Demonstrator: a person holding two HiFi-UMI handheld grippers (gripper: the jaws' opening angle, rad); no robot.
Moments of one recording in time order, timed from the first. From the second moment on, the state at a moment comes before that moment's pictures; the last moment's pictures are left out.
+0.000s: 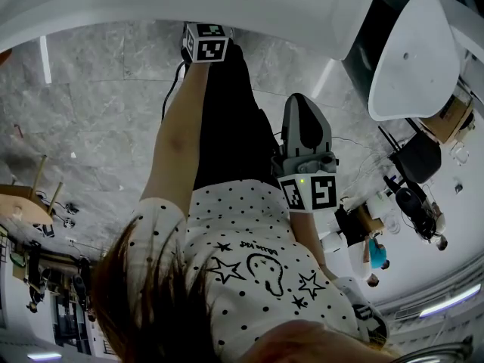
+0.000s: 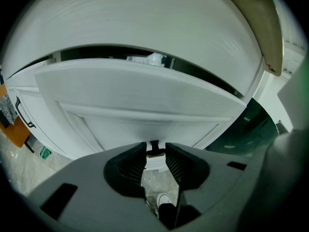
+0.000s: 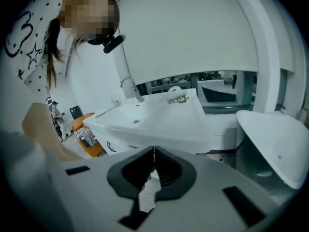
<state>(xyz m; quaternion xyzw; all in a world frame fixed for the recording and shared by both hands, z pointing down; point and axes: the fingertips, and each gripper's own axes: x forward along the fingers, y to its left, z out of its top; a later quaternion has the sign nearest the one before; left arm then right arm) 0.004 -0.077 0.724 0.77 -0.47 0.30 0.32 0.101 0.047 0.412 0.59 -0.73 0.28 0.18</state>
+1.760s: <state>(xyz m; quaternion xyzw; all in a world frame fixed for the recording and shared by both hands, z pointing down) -0.011 -0.054 0.720 0.77 -0.47 0.29 0.32 0.087 0.045 0.415 0.57 -0.75 0.29 0.19</state>
